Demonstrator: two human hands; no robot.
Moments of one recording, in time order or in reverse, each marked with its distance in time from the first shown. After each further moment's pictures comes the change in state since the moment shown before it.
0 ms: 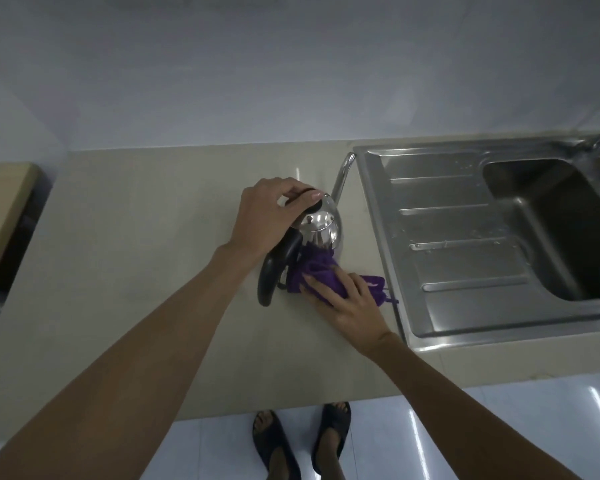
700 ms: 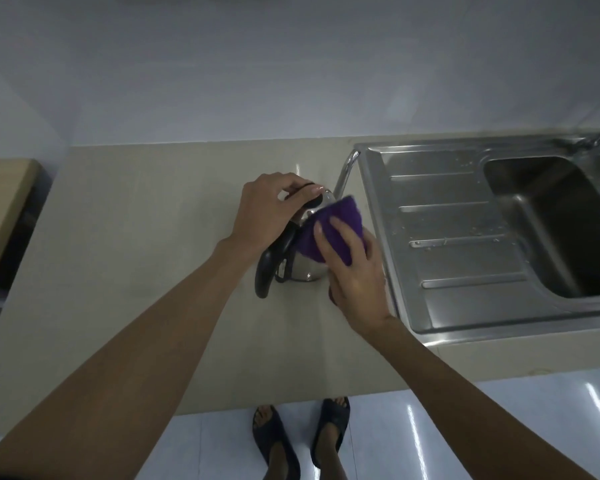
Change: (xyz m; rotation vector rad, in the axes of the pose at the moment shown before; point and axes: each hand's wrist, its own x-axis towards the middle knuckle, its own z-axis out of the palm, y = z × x) left_hand 0.002 0.003 0.001 -0.065 -0.015 -0.030; right_hand 0.048 0.008 -0.047 0.397 0.217 0.416
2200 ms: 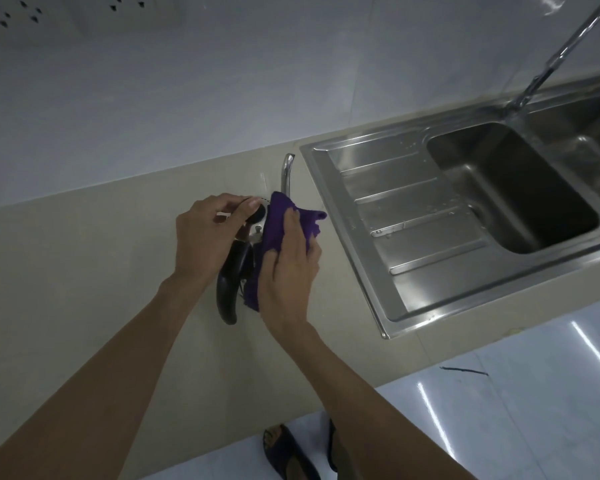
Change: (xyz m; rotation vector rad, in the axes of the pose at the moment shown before) left_hand 0.001 -0.003 0.004 0.042 0.025 -0.046; right_hand 0.040 -0.062 0.021 0.467 0.130 0.794
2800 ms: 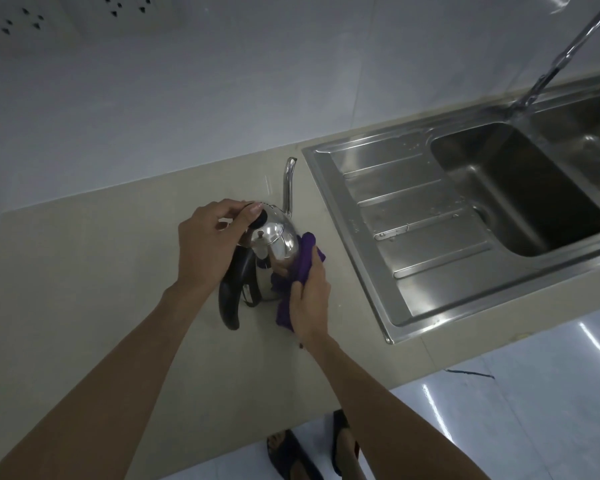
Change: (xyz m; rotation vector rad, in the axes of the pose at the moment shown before) left_hand -0.004 0.006 -0.001 -0.016 0.027 -0.001; right_hand 0.002 0.071 0.001 0.276 -0.078 0.246
